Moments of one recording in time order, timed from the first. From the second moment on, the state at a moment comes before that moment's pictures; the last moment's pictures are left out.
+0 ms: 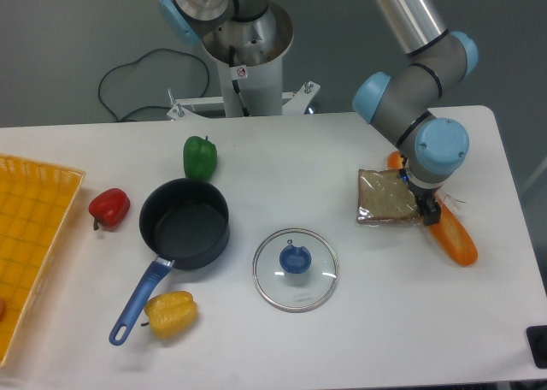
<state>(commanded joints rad) 2.80 -2.09 -1.68 -1.05 1.81 2.06</state>
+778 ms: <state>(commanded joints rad) 2.78 -2.10 -1.65 -1.07 1.83 1.99</state>
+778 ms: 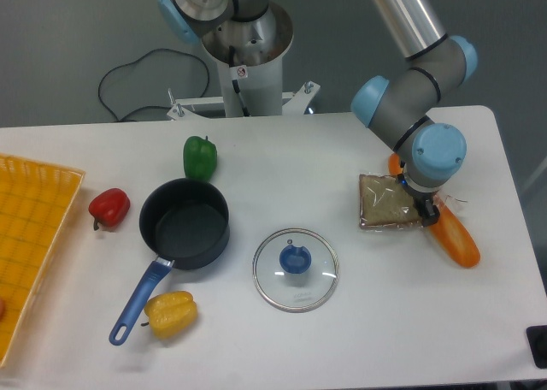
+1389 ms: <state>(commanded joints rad) 2.76 -2.09 -1.59 -1.16 1.82 1.99</state>
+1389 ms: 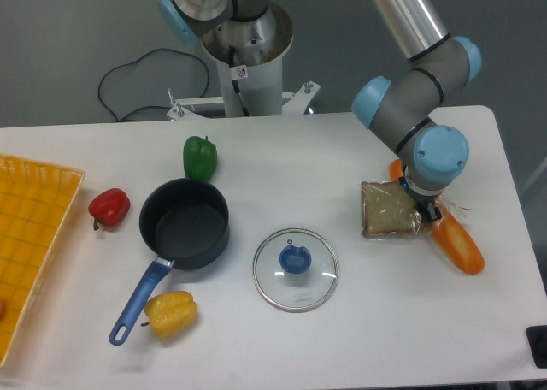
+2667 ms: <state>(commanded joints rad) 2.75 -2.07 -1.55 -1.25 1.82 1.95</state>
